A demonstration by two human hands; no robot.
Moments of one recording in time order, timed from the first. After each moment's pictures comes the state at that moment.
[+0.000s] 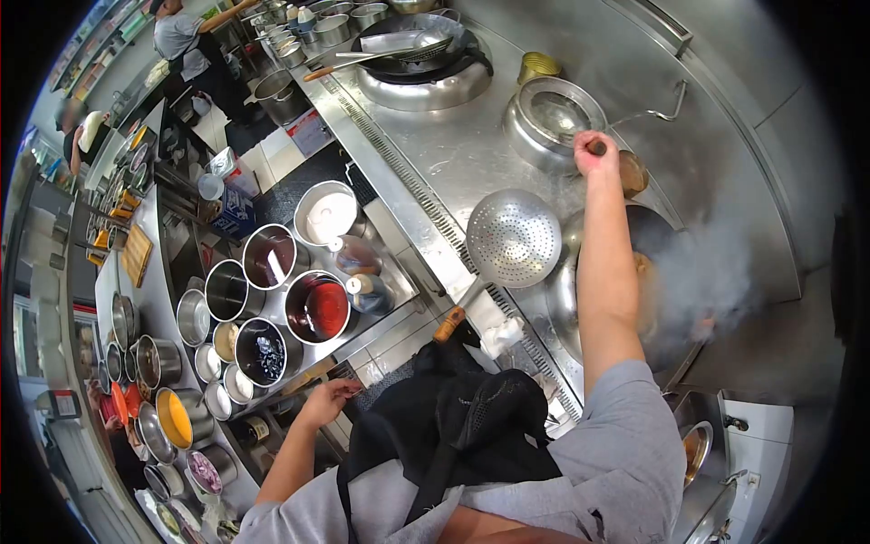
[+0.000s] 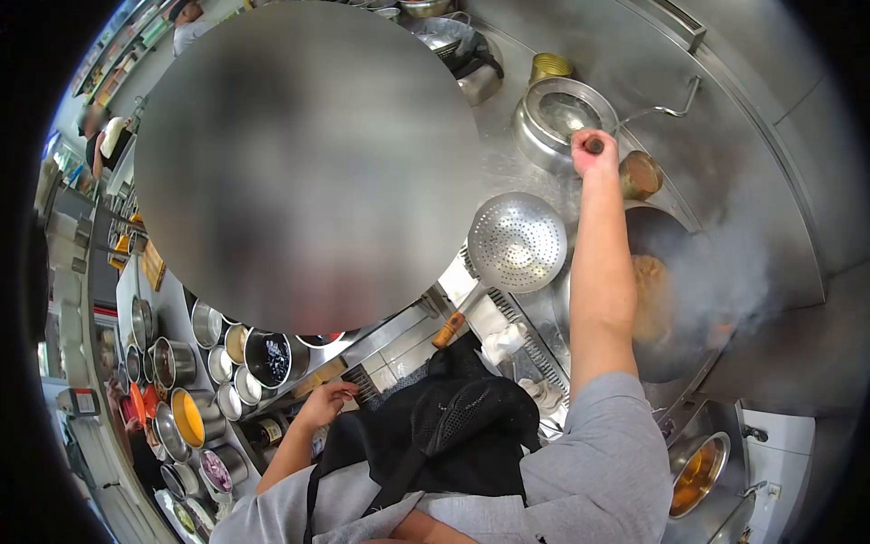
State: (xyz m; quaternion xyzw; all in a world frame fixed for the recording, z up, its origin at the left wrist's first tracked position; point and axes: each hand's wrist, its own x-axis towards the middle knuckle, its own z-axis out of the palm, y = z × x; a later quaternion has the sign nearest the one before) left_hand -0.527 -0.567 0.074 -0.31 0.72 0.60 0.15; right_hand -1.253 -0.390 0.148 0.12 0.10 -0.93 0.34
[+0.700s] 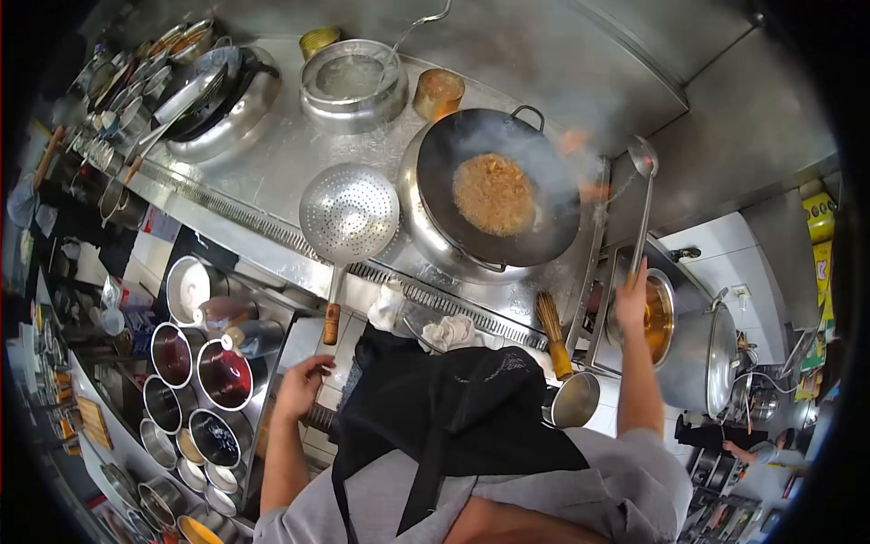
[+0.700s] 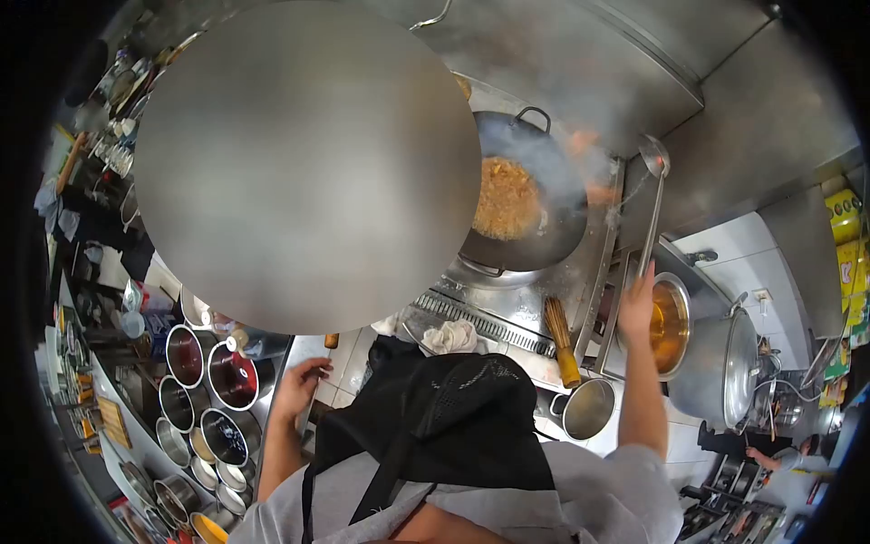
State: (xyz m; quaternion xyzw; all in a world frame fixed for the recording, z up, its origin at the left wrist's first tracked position) left_hand -0.690 -0.510 0.082 -0.11 0.75 0.63 0.18; right_hand -0.876 0.166 0.145 -0.01 0.97 -0.12 -0.21
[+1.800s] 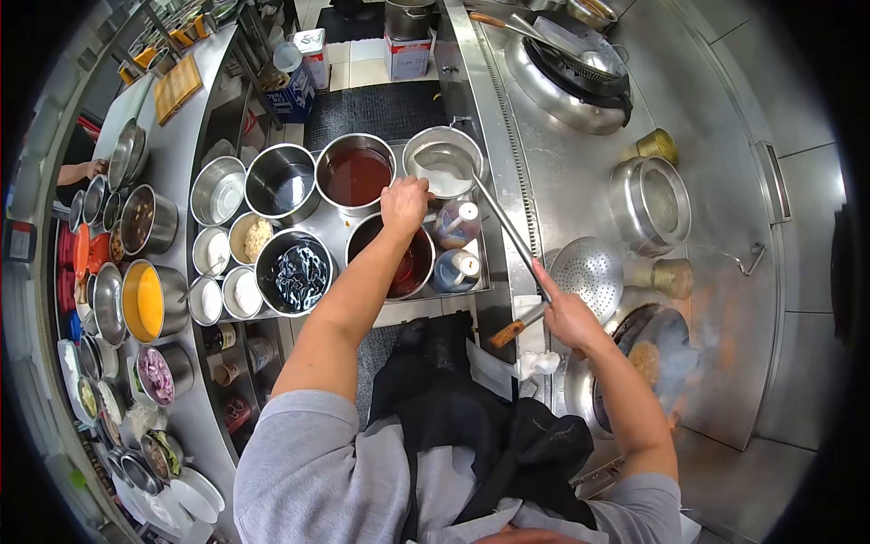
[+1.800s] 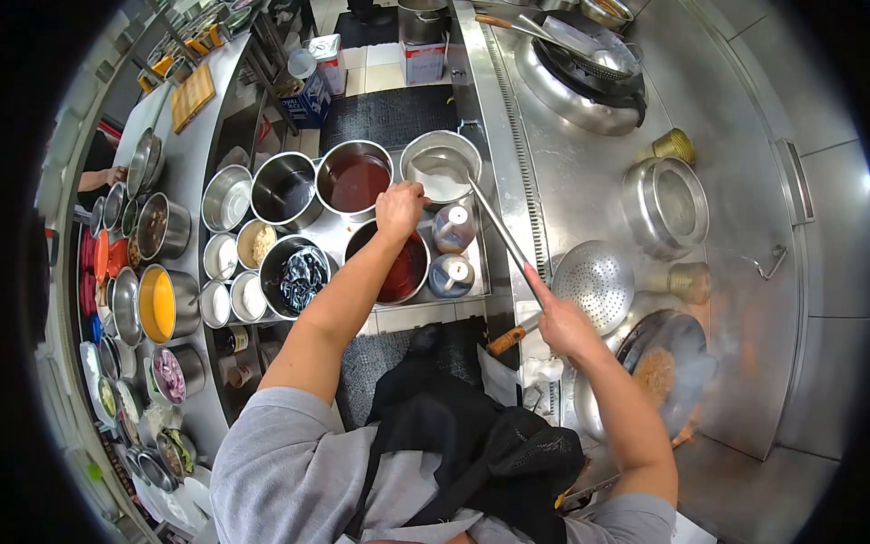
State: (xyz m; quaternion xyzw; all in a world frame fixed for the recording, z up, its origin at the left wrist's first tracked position) left_hand -0.714 -0.769 0.001 -0.44 0.87 0.12 -0.21; right_hand -0.886 -0.489 0.185 -0.51 0.79 0.05 0.34
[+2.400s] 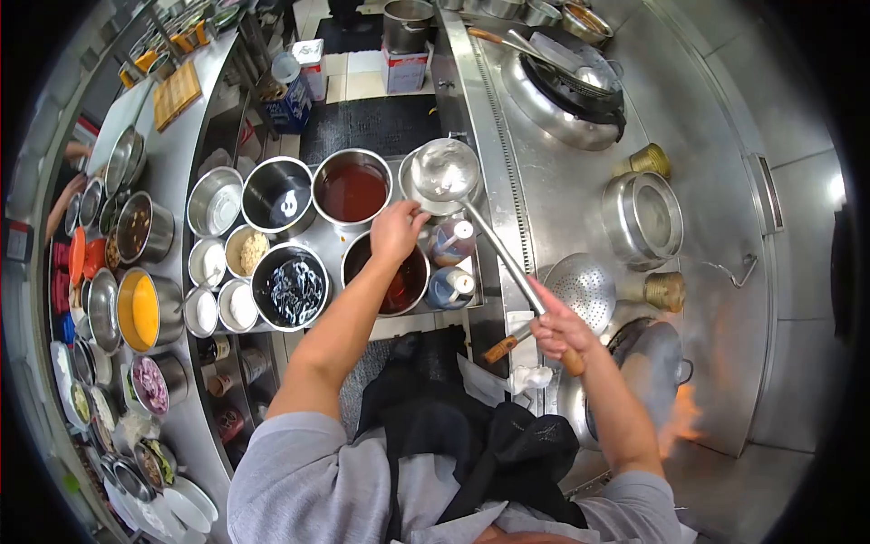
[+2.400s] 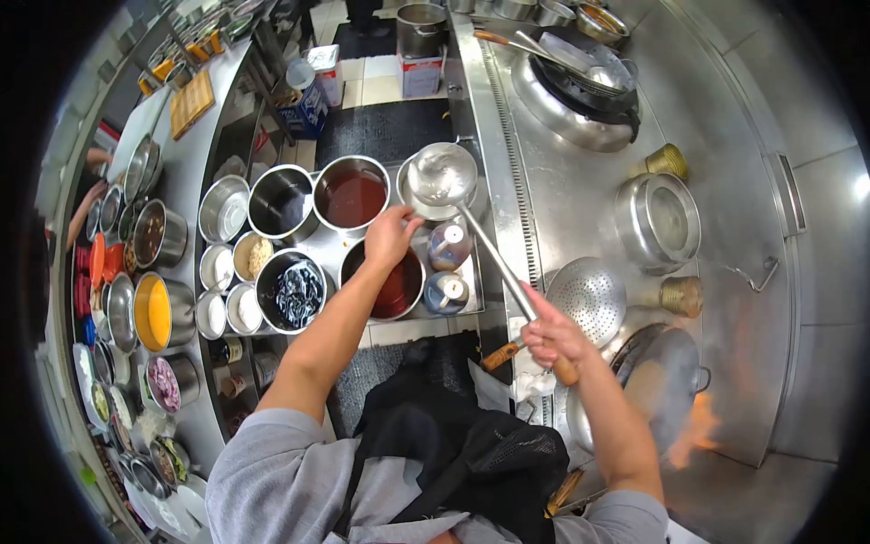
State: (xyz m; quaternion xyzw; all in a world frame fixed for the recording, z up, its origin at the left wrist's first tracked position) left_hand -0.691 -0.750 0.019 -0.43 0.78 0.29 -0.33; right_hand -0.910 -0.477 0.169 -0.07 0.43 -0.45 0.78
